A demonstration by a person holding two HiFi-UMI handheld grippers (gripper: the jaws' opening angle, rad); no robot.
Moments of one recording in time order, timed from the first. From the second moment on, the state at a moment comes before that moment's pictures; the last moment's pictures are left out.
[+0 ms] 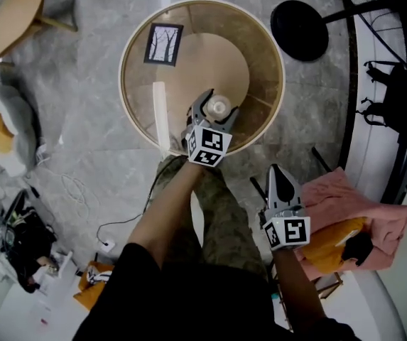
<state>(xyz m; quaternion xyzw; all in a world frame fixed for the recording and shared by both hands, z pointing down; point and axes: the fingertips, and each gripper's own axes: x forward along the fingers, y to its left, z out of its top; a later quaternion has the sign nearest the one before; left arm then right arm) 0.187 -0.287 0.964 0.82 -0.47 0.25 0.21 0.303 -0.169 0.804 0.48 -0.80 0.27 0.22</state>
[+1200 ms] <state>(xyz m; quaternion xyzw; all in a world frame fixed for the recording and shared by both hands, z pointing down) 0.014 -0.205 0.517 0.84 -0.49 0.17 0.16 0.226 -0.203 0.489 0.60 -0.78 0.13 0.12</state>
